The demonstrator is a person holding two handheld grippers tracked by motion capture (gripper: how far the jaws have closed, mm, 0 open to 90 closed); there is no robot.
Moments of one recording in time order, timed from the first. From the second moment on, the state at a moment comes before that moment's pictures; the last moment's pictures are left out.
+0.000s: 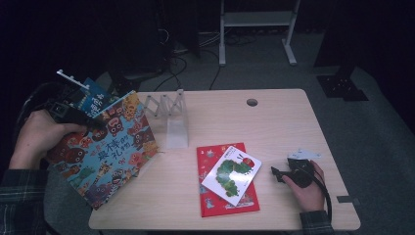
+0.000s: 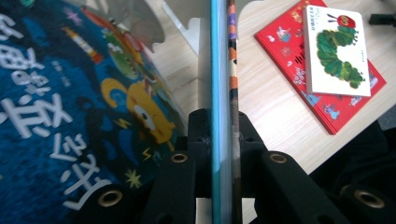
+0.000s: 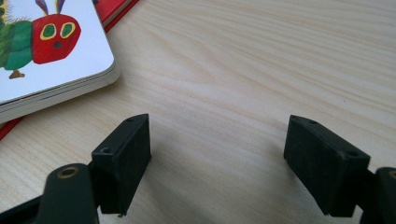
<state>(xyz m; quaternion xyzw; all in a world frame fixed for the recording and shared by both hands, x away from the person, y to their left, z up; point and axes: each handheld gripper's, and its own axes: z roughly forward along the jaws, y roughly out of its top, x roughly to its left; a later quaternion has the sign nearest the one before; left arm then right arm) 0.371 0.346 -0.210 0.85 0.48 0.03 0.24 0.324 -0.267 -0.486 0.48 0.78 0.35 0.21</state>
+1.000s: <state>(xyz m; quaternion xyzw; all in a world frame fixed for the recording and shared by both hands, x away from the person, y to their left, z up) 0.398 0.388 -0.204 0.76 0.60 0.02 0.25 0.324 -0.267 -0.486 0.48 0.77 0.35 0.21</state>
